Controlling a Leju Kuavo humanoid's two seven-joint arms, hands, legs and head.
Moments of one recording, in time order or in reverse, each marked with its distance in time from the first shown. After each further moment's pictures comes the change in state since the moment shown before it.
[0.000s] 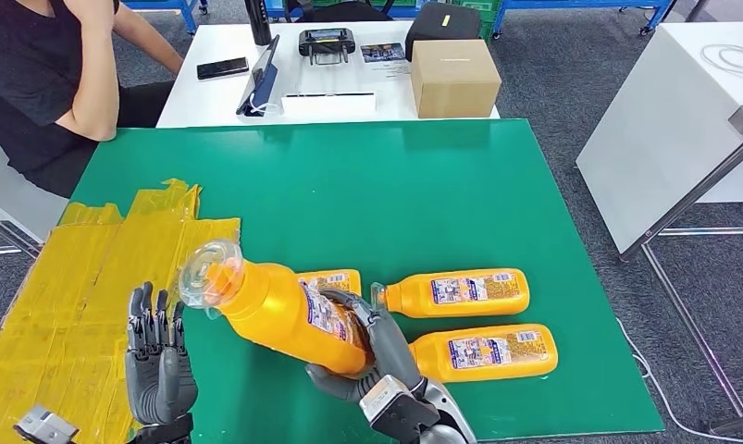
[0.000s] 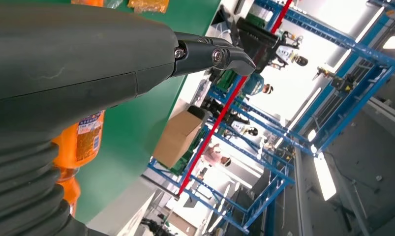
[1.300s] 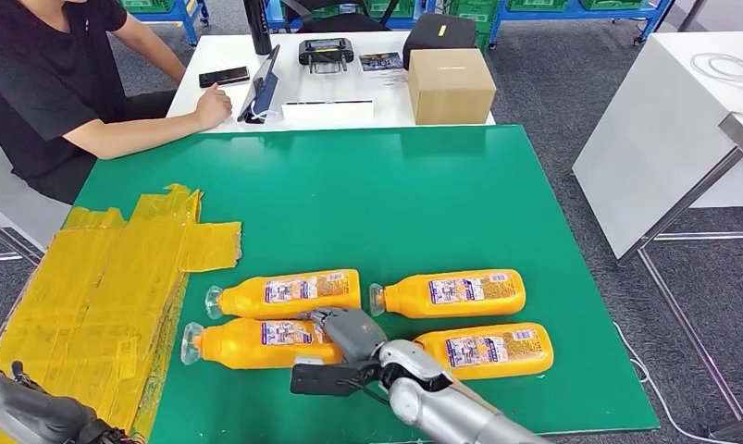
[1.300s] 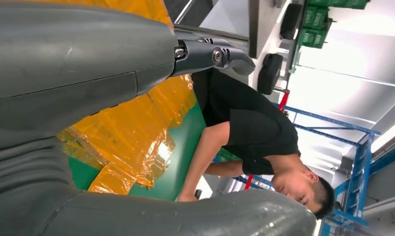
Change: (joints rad) left arm 0.003 0.012 0.084 -0.187 -0.069 0.849 -0.087; right arm -0.416 -0.044 0.405 0.639 0.111 0.002 0.282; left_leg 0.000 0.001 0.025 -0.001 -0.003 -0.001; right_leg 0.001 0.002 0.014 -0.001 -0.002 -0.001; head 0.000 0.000
